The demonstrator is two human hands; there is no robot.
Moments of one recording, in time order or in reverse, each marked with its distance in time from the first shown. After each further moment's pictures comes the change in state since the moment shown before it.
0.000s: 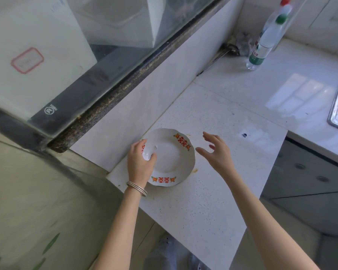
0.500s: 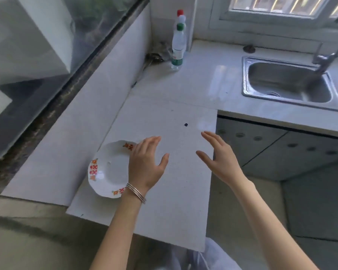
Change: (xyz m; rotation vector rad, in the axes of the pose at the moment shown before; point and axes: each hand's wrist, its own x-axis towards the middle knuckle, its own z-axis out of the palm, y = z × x) left_hand -0.059 0.111 0.052 0.238 -0.268 0.743; right_hand -0.126 0.018 -0.119 -0.321 0.291 0.006
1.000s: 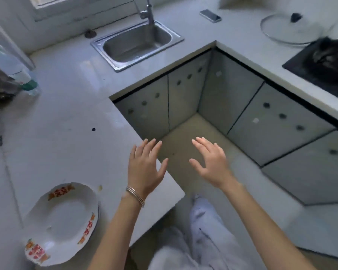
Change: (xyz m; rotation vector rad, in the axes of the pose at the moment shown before) left_hand -0.054 0.071 0.058 0.074 -0.496 0.831; right_hand -0.228 -0.009 0.035 -0.204 0.416 0.729
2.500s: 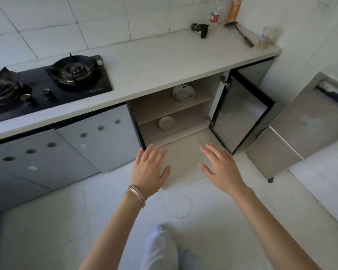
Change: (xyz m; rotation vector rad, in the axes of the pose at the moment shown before) left_hand -0.231 0.645 0.140 -0.139 -0.340 1.374; right_hand -0.650 0.273 -0.216 -0.250 0.528 1.195
